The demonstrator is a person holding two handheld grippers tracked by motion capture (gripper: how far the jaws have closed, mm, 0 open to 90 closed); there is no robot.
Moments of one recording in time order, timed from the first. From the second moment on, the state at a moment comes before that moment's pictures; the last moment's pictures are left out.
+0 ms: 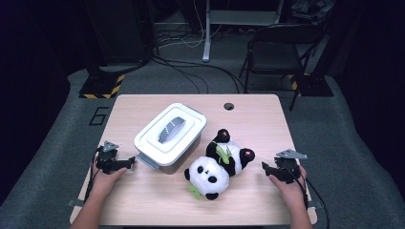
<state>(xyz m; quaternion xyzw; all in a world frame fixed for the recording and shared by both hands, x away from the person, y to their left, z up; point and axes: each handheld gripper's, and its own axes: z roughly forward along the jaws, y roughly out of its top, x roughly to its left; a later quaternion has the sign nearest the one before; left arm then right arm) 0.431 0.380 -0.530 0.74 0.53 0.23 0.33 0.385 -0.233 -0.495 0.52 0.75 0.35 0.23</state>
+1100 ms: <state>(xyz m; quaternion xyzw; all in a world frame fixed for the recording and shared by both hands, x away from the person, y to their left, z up) 0.431 0.380 -0.530 0.75 0.53 0.23 0.33 0.364 -0.211 -0.432 0.46 0.75 0.42 0.21</state>
